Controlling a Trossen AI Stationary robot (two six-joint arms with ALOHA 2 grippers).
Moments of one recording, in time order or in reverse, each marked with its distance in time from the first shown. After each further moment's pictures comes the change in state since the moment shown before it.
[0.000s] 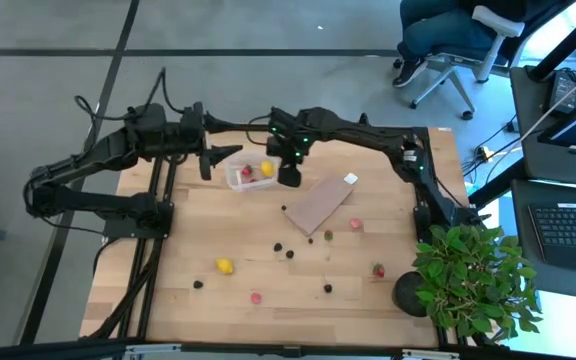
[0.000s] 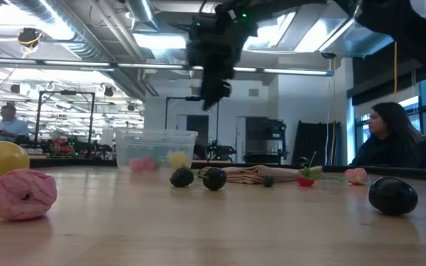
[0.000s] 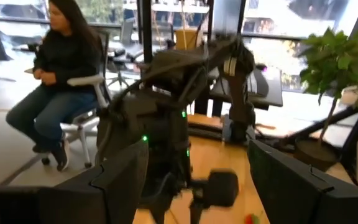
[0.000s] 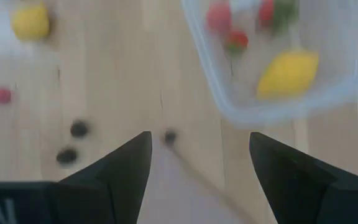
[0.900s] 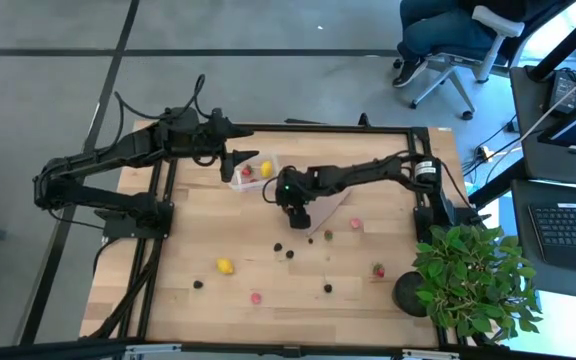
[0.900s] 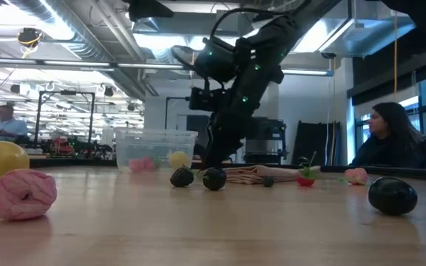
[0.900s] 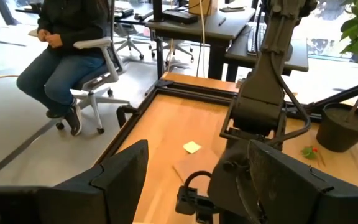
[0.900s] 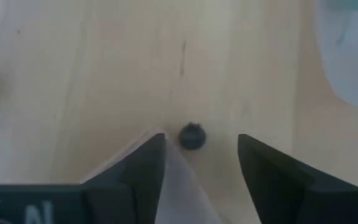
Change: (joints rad) left arm -0.010 0.137 0.000 -0.022 -0.058 0.017; right arm 0.204 -0.140 -0.785 0.832 0.263 -0.108
